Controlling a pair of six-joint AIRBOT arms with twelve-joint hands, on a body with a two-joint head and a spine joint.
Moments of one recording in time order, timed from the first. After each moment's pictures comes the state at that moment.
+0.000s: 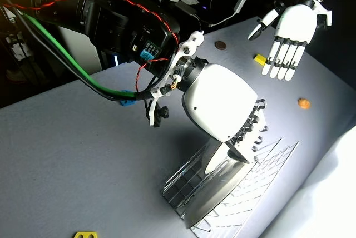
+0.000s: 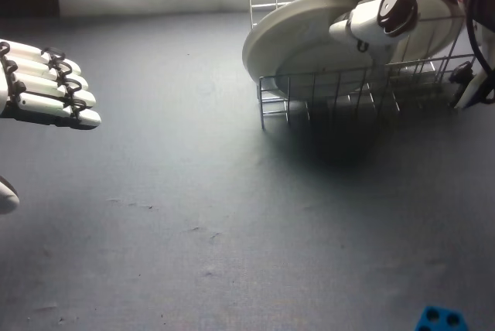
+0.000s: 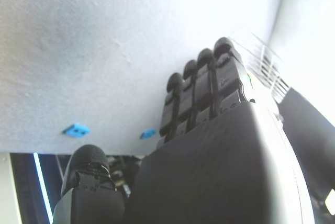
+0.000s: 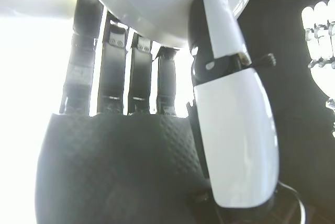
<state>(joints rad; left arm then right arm) 0.29 -0.77 1.40 1.88 -0.83 -0.41 -0.15 -1.14 1.01 1.35 0.55 -2.06</state>
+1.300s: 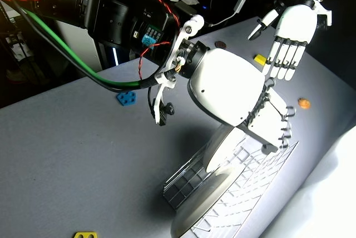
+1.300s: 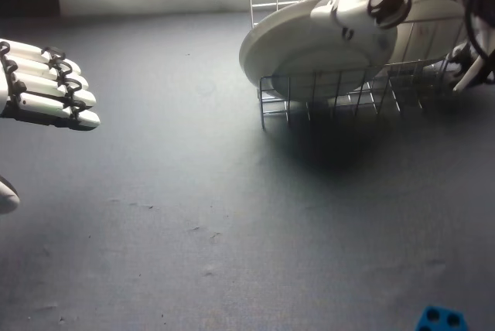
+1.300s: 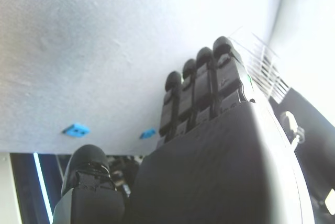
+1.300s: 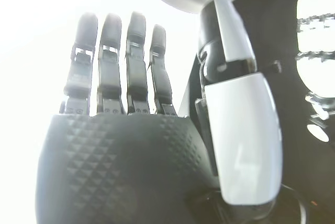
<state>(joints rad) 0.29 -0.77 1.40 1.88 -0.83 -0.41 -0.13 -1.11 0.96 1.16 0.58 -2.02</state>
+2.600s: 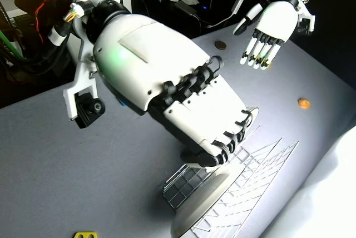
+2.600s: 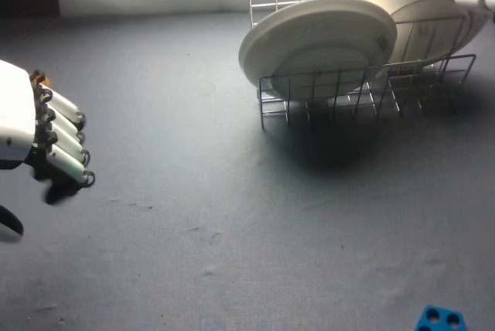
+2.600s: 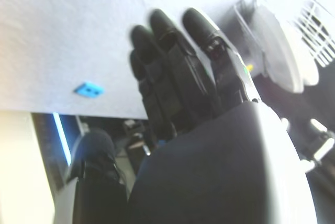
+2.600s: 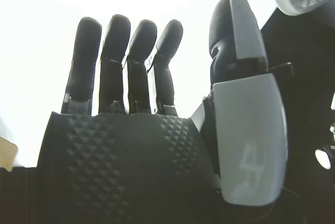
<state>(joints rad) 0.31 -0.77 1.33 1.85 -0.97 -0.39 -0.15 -0.80 0.71 1.12 0.76 -2.20</state>
